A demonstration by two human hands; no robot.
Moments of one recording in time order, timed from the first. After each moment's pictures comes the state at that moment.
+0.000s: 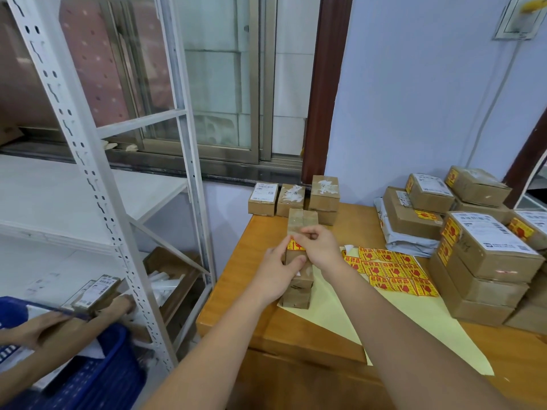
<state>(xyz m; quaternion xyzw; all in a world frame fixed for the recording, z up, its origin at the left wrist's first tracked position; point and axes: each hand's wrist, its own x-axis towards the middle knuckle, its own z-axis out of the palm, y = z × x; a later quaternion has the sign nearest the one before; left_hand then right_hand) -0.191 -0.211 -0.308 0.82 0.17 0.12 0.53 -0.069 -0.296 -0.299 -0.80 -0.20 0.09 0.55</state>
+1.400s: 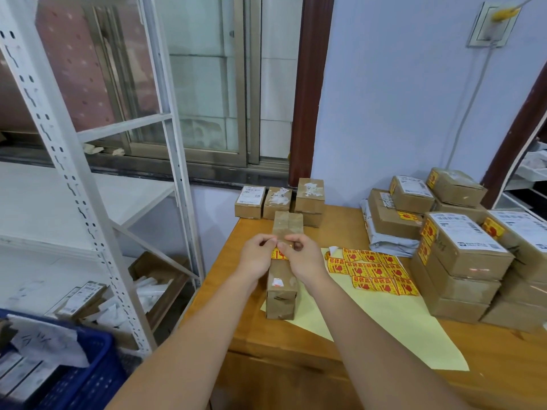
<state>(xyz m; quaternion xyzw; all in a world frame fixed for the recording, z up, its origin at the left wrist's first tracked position) -0.153 -0.201 -0.301 0.74 0.25 0.21 0.59 -0.090 -0.310 -0.304 -0.79 -0.20 0.08 0.58</state>
